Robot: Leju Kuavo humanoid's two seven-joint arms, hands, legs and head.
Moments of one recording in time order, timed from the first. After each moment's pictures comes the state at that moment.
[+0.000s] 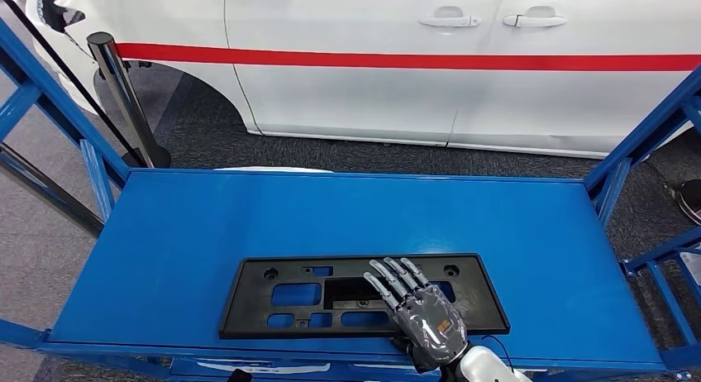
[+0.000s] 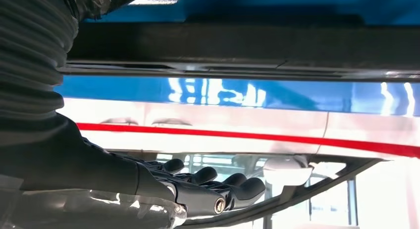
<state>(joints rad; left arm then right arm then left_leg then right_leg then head) -0.09 -0.22 0.88 -0.21 -1.18 0.13 -0.32 -0.14 -0.38 0.83 -1.63 1.19 -0.37 -0.15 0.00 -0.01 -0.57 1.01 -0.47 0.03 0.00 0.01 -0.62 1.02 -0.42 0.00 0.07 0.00</state>
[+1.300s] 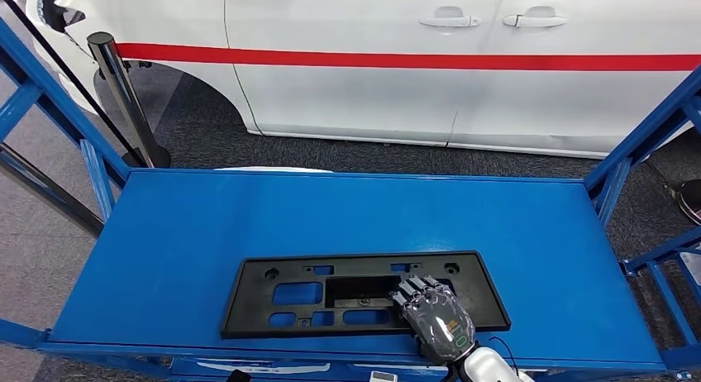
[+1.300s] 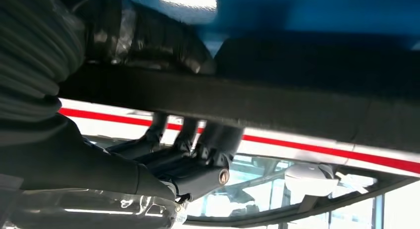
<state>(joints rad) -0.09 -0.22 0.89 -0.21 -1.19 0.12 -0.32 -0.12 -0.37 0.79 -1.57 1.26 -0.38 -0.08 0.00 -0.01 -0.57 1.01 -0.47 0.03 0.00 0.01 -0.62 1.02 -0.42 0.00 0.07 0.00</state>
